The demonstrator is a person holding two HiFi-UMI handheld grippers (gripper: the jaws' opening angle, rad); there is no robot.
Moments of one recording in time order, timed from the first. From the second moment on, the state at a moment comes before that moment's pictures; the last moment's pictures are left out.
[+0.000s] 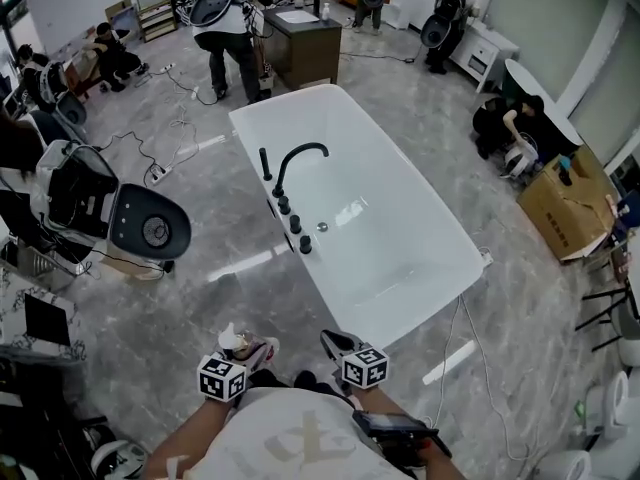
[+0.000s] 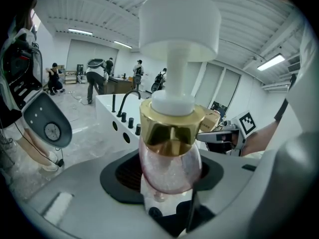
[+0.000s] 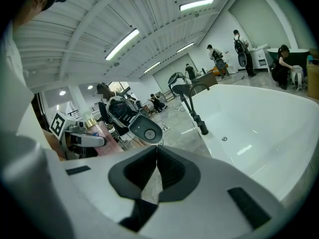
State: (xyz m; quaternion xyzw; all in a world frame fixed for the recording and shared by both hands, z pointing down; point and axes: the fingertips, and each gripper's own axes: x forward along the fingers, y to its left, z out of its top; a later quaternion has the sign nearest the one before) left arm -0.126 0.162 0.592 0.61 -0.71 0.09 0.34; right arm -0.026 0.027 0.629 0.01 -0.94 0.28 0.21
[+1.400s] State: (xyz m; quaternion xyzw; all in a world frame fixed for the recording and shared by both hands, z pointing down) left arm -0.142 0.000 0.619 0.72 -0.59 0.14 0.33; right arm 0.002 -0.084 0.647 0.18 -0.92 0.30 0.18
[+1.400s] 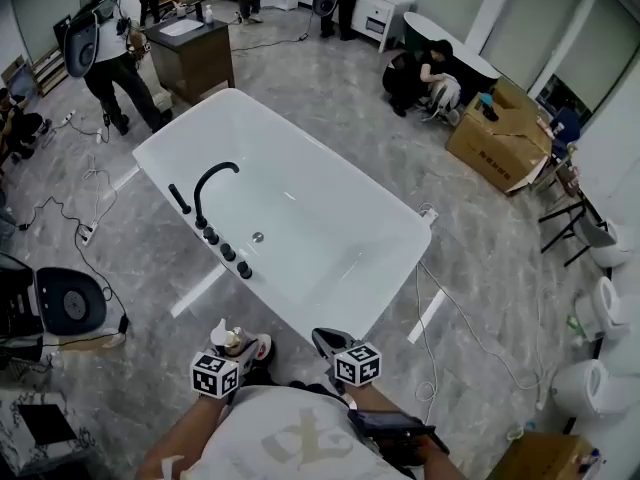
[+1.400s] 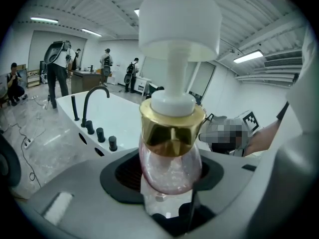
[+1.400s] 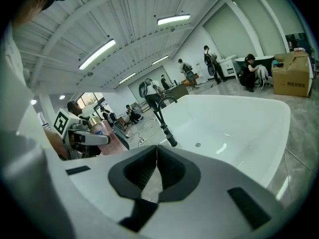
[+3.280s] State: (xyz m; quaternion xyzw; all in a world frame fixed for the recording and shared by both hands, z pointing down) left arm -0.213 -0.131 0.706 0.83 -0.37 0.31 0.29; right arm -0.022 -0.127 0.661 0.42 -0.83 0.35 0.14
